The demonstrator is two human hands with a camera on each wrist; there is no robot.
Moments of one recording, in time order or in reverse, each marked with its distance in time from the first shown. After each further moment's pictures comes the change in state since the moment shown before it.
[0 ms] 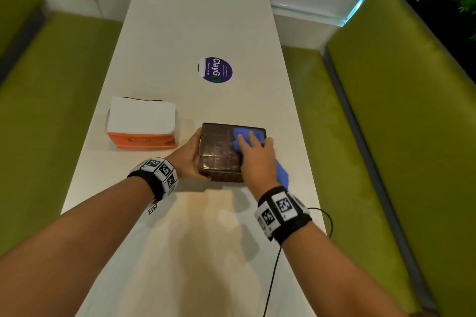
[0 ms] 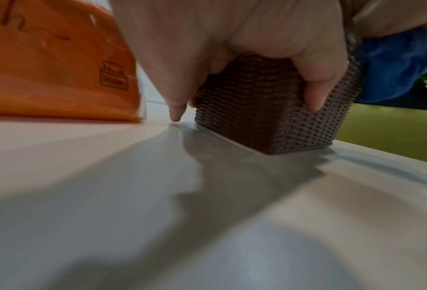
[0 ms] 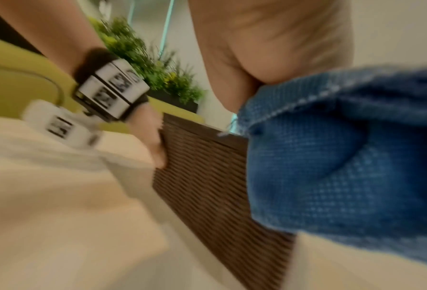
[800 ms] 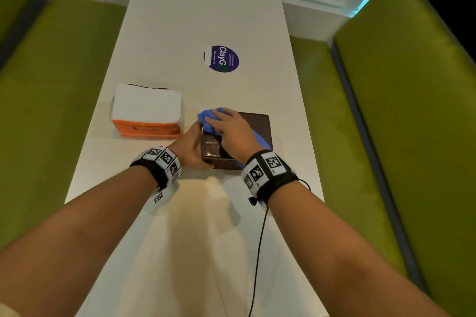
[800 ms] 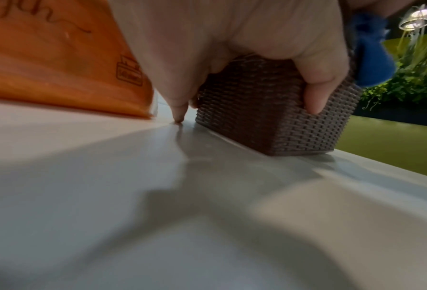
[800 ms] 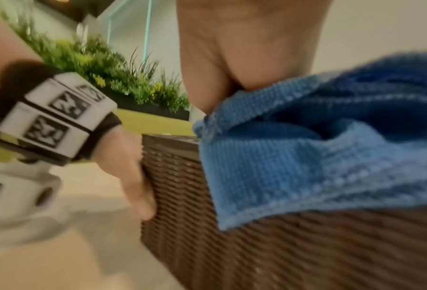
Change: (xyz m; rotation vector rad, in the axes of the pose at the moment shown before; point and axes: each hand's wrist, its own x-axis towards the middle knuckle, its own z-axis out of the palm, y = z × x) left_hand -0.002 -0.001 -0.007 0.140 0.090 -0.102; right_hand 0.057 -0.034 0.010 0.133 -0.095 -0.409
